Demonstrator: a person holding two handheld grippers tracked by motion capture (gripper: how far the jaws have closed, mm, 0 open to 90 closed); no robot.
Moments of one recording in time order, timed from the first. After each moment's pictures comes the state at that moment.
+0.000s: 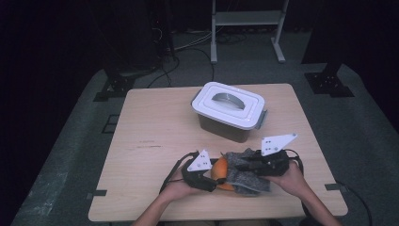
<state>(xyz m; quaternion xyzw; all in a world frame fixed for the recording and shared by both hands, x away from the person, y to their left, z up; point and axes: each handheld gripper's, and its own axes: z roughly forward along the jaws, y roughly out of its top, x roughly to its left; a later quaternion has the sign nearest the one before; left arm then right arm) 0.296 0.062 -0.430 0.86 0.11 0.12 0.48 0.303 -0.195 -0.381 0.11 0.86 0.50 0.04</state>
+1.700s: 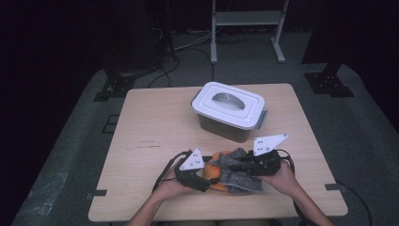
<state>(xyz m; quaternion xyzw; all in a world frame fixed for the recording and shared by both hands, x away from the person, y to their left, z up) 0.298 0.083 -0.434 0.86 0.11 0.12 0.48 0.312 -0.181 -0.394 0.11 0.86 0.51 0.03</state>
